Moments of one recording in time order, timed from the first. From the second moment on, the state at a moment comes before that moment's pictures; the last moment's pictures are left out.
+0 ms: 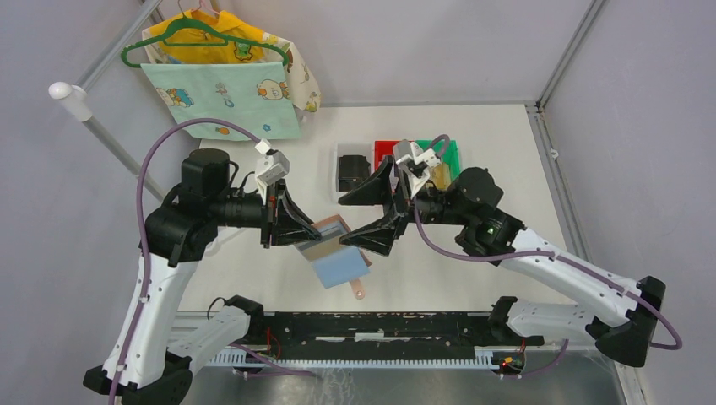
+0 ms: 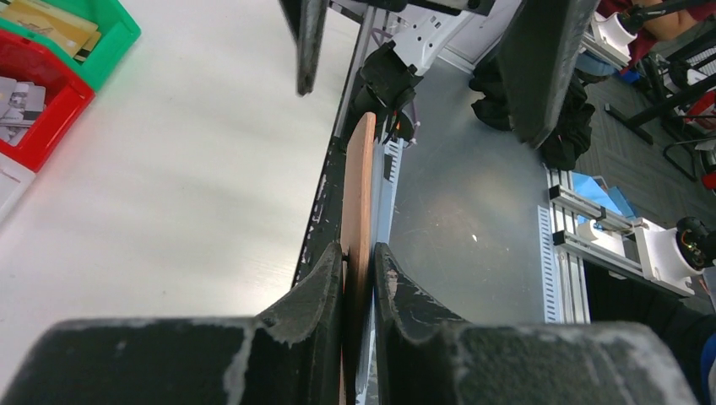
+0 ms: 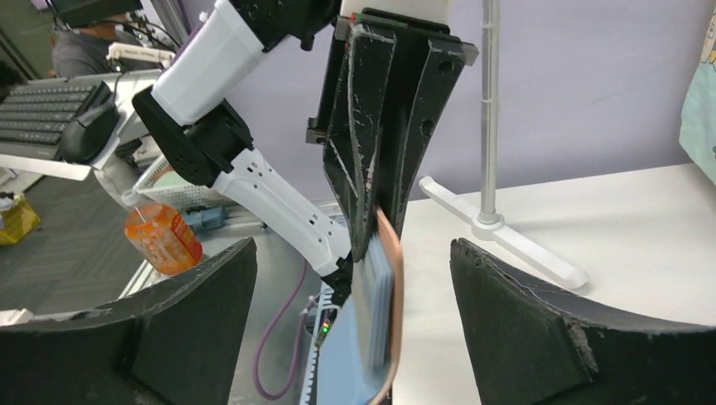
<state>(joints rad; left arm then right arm) -0.34 0.91 1.35 -1.00 1.10 0.07 0.96 1.09 1.05 0.31 -0.61 0.40</state>
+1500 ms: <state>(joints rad) -0.34 0.92 1.35 -0.88 1.20 -0.09 0.97 1.04 0.71 0.62 -0.58 0.54</state>
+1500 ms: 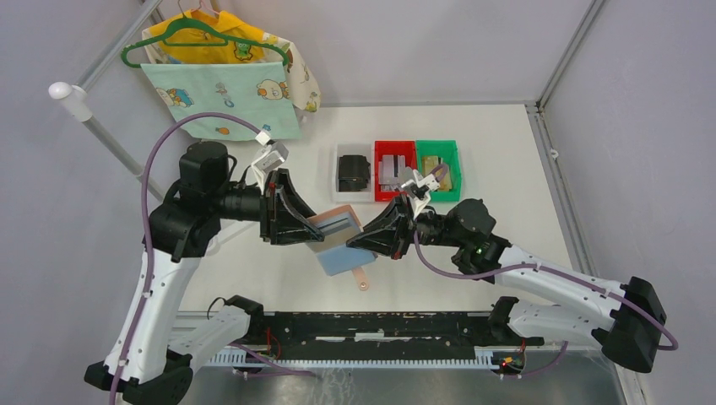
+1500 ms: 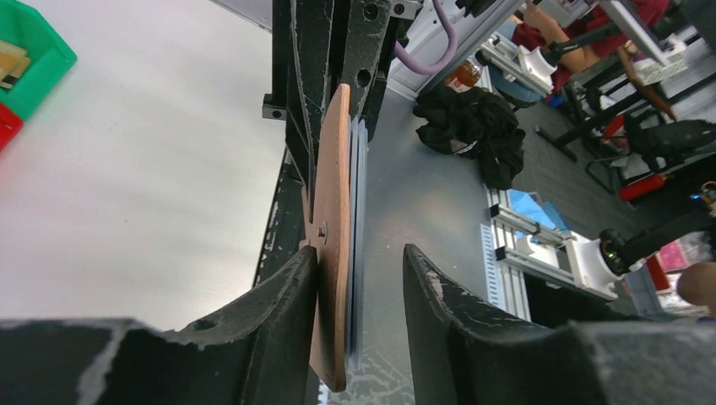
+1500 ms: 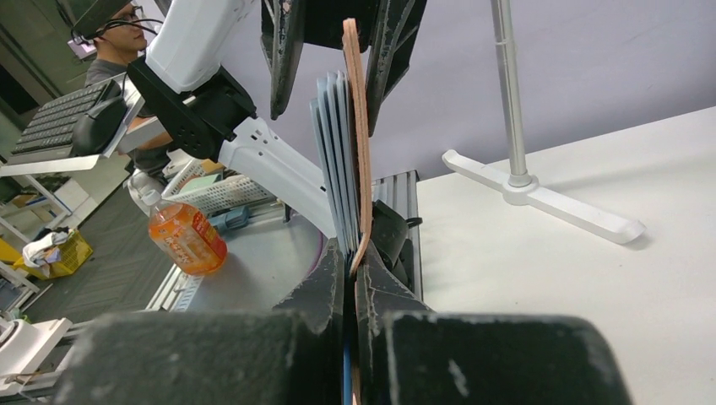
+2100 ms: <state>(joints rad) -0.34 0.90 1.29 -0.70 1.22 -0.30 0.97 1.02 0.72 0.58 -0.62 0.44</state>
